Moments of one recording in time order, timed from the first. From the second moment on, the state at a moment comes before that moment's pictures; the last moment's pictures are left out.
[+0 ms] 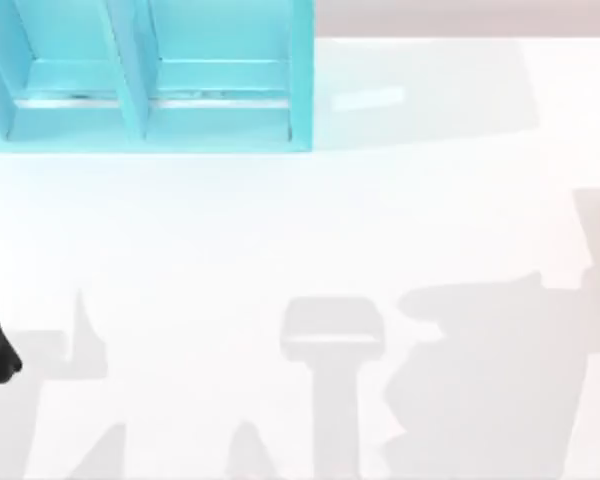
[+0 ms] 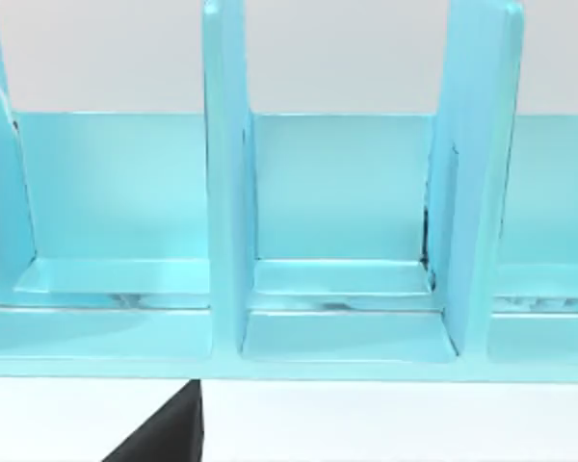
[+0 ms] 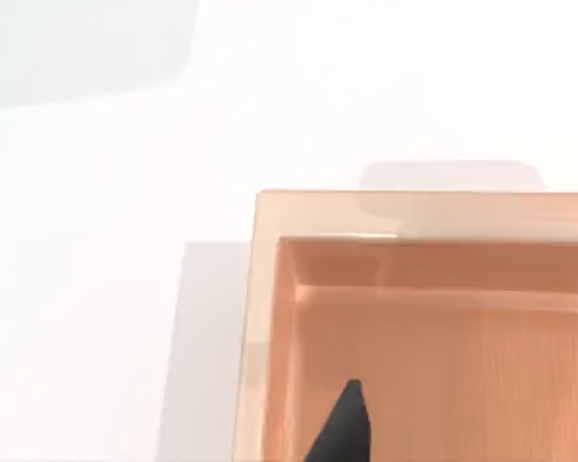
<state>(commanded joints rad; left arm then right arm) 0.00 0.00 0.00 0.00 0.00 0.00 -0.40 1.40 1.08 -0.51 -0.39 -0.25</state>
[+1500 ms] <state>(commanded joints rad) 0.00 0.00 0.00 0.00 0.00 0.00 -0.61 1.41 0.71 -0.08 -0.45 -0.40</state>
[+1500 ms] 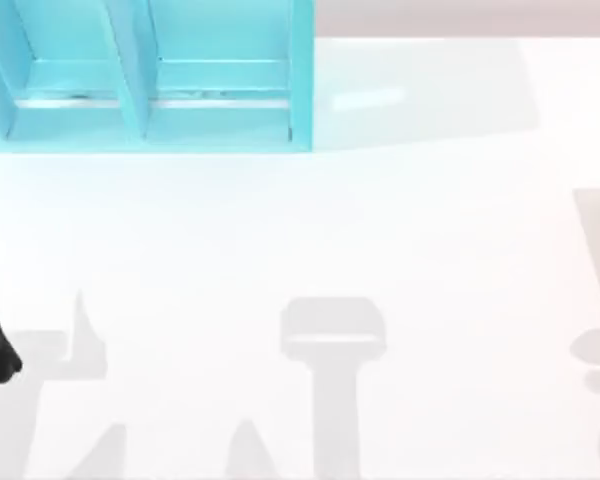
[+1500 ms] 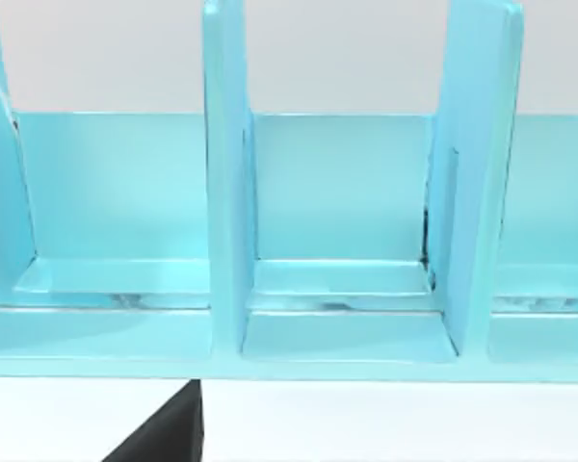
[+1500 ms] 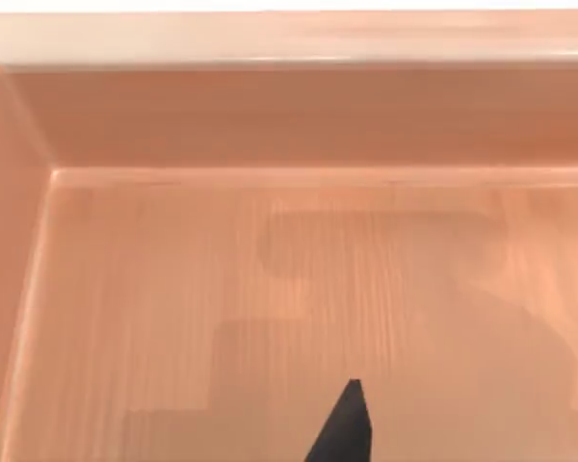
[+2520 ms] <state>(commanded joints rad) 0.00 0.00 0.00 0.00 0.00 0.00 -0.61 1.41 0.71 -0.08 -0.45 -0.40</state>
